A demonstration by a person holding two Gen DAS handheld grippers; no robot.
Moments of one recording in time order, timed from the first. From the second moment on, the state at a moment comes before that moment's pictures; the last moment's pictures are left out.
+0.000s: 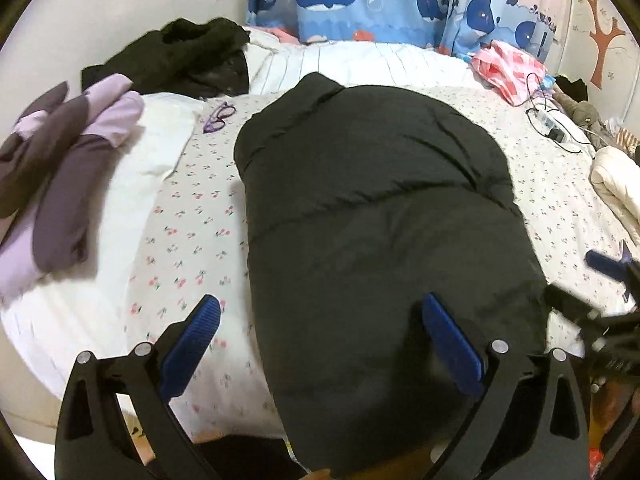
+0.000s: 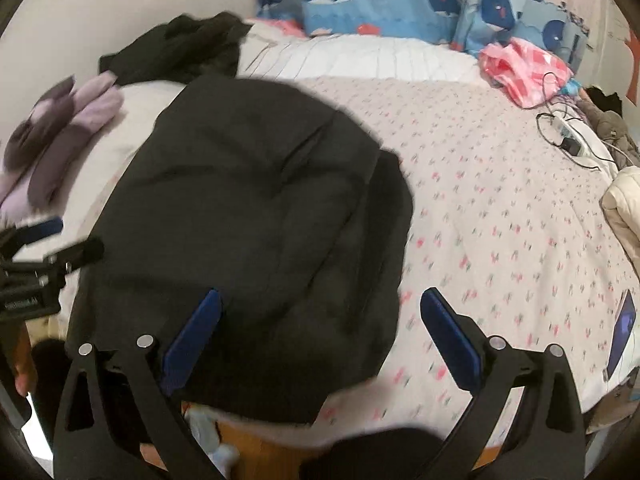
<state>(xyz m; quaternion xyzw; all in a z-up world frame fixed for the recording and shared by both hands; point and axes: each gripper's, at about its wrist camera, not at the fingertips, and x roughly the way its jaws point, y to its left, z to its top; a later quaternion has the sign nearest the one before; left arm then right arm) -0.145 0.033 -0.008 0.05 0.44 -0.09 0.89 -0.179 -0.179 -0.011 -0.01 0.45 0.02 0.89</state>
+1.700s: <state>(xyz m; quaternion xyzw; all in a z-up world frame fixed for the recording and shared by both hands) -0.235 0.032 0.017 0.06 0.40 -0.05 0.91 -0.239 -0.143 -0.026 0.02 0.46 0.05 0.89</state>
